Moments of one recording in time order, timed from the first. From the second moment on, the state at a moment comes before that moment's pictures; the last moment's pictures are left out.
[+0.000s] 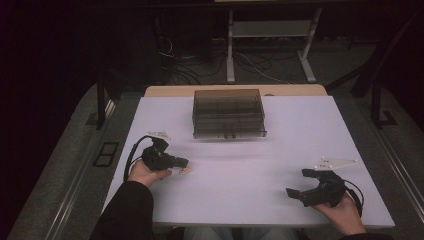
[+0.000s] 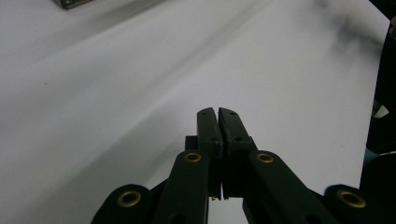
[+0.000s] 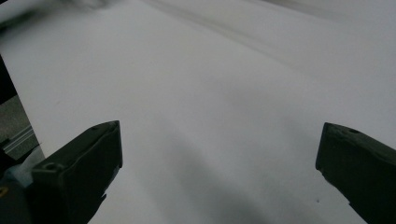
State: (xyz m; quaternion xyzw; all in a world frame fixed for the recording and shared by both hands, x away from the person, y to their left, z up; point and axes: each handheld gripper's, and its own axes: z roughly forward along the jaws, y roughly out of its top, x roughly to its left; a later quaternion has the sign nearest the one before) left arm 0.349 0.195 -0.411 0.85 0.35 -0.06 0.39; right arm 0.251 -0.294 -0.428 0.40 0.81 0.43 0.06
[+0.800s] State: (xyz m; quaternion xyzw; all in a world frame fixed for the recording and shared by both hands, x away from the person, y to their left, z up) left arm 0.356 0.194 -0.385 0.85 0.34 -0.05 0.40; right arm 0.250 -0.297 -0.422 0.40 0.80 0.44 0.07
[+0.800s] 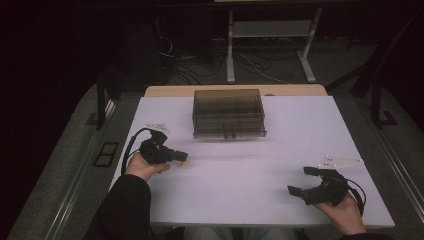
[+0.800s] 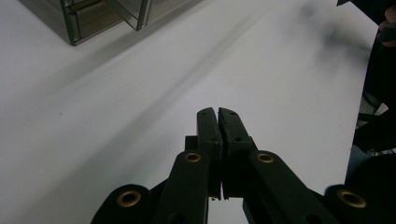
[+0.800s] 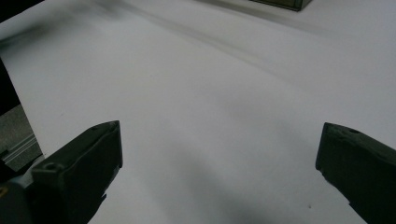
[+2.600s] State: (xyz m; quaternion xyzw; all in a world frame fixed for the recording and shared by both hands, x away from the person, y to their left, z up) left arm 0.382 0.162 -0.320 0.86 0.30 -0.02 0.41; right arm 0.249 -0.298 -0.421 0.41 0.80 0.44 0.07
